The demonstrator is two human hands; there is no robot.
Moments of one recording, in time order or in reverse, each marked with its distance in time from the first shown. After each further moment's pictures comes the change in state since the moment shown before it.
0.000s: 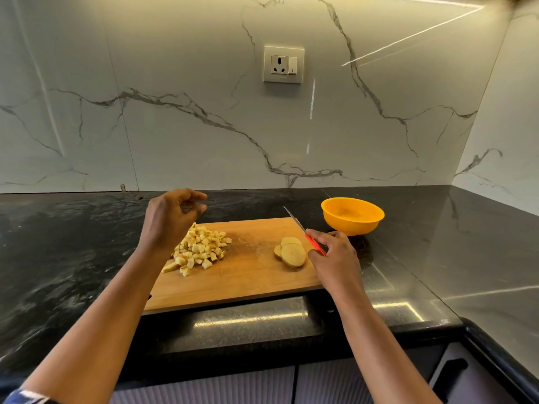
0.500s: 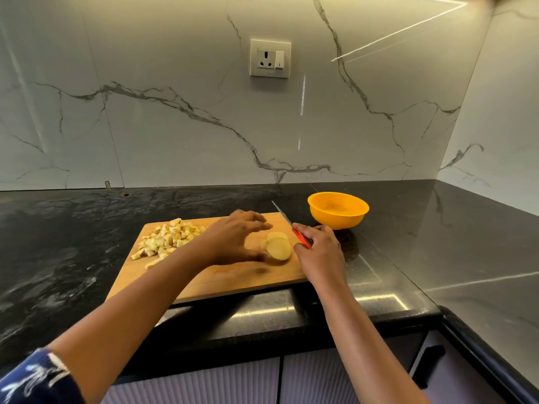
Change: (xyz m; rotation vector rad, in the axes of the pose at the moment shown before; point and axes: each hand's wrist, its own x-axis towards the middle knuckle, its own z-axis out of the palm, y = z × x) left_hand -0.006 0.076 0.066 0.248 -0.876 0.234; right_hand -0.002 -0.001 -0.004 0.017 0.008 0.003
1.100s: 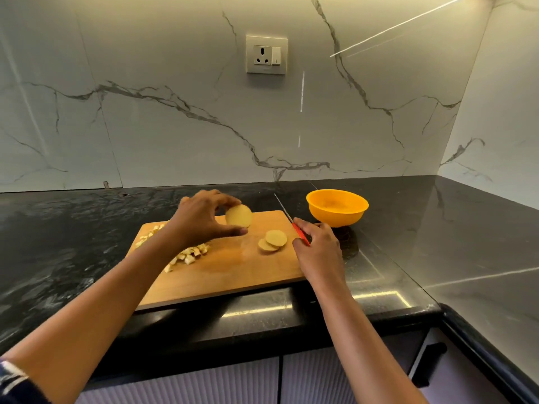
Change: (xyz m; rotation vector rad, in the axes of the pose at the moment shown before) left_hand -0.018 -0.032 -0.026 -0.103 0.254 -0.166; right_hand 0.001 -0.001 0.004 0.033 0.013 -0.007
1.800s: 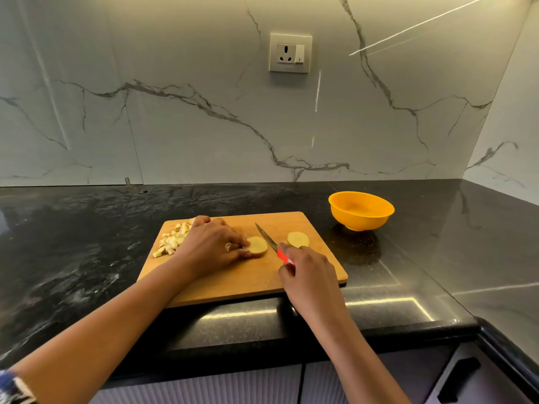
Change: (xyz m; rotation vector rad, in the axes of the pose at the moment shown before) left_hand -0.033 -0.024 0.022 0.176 -0.079 0.049; right_hand -0.042 -0.037 0.019 -0.258 -0.178 -0.270
